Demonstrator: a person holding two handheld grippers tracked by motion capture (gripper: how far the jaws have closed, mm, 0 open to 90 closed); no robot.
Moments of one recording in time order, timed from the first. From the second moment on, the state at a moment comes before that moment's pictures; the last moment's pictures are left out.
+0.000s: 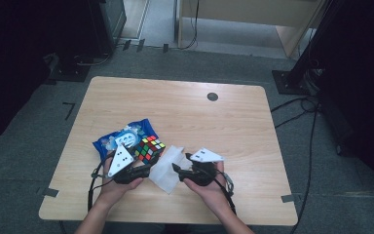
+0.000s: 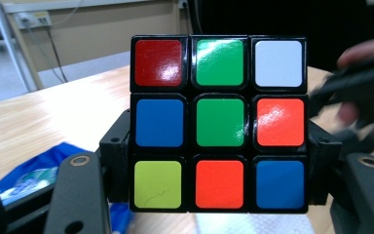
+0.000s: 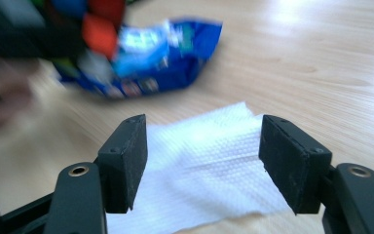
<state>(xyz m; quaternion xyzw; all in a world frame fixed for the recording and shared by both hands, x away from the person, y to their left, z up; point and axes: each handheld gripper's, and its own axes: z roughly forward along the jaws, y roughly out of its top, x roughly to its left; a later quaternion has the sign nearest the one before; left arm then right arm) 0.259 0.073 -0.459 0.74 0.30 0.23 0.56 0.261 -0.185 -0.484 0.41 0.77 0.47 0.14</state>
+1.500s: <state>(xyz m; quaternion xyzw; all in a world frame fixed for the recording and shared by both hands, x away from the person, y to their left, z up) 0.231 0.014 -0.480 0.79 0.21 0.13 0.56 0.186 -0.257 -0.420 0.31 0.70 0.61 0.19</state>
